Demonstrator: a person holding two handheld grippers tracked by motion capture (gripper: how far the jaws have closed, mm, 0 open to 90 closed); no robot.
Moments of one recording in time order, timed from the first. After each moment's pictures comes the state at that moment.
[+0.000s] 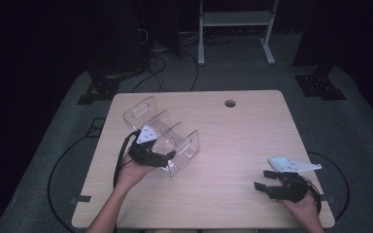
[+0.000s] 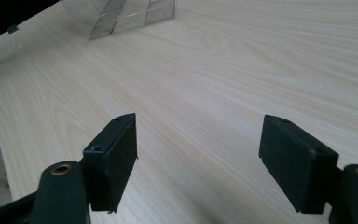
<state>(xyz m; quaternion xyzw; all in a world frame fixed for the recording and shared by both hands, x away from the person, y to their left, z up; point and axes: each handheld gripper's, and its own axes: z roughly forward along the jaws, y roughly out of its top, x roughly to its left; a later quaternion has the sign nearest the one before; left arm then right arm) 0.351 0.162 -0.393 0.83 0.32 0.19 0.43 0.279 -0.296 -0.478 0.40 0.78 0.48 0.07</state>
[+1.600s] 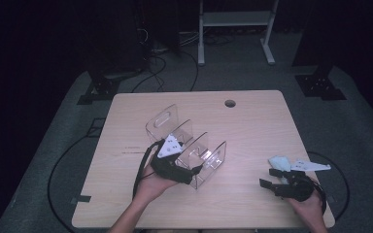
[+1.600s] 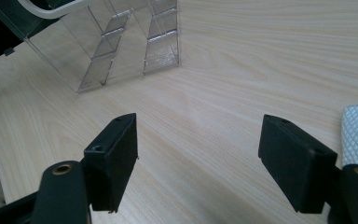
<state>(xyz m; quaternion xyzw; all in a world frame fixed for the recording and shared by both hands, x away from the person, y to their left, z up) 0.305 0.101 -0.376 0.83 0.26 0.16 0.47 0.279 -0.312 -0.478 0.42 0.76 0.50 0.07</state>
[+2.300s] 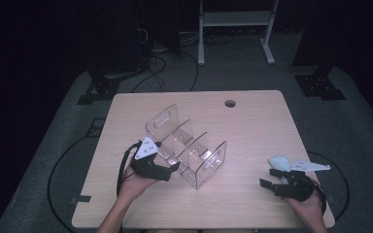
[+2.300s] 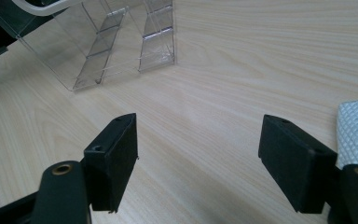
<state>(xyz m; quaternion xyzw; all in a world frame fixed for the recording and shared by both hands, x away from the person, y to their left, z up) 0.320 0.158 -0.405 0.81 0.29 0.19 0.48 0.279 -0.312 -0.480 0.43 0.76 0.49 0.08</state>
